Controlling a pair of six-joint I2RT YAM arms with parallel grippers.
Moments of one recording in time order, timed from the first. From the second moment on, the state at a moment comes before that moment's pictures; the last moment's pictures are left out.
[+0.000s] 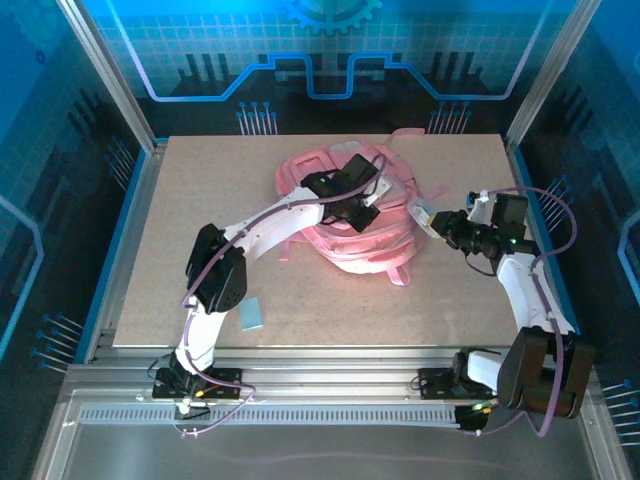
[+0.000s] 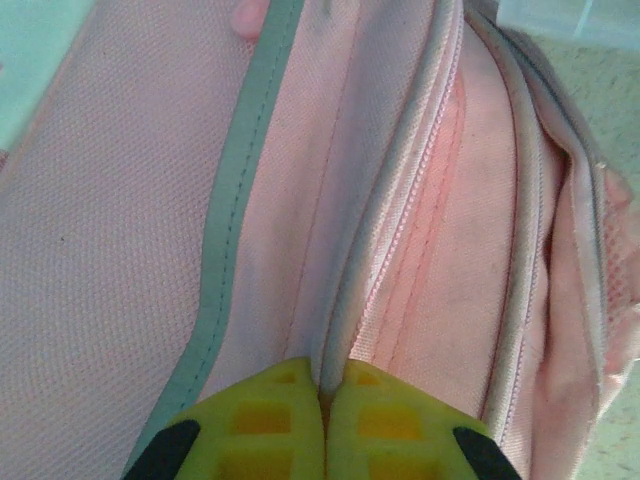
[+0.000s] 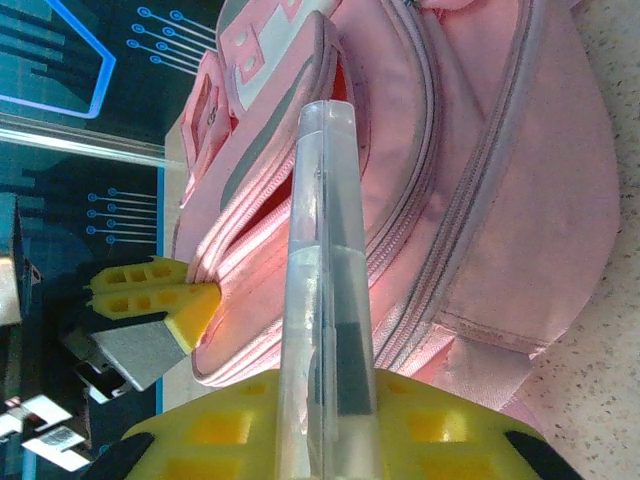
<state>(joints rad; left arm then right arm) -0.72 2.09 1.92 -0.79 0.03 0.01 -0.20 1.20 0.80 -0.38 -0.76 0.56</state>
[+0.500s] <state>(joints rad) -0.68 2.09 1.96 -0.83 0.15 -0.05 -0.04 1.34 0.81 -0.19 -0.77 0.69</state>
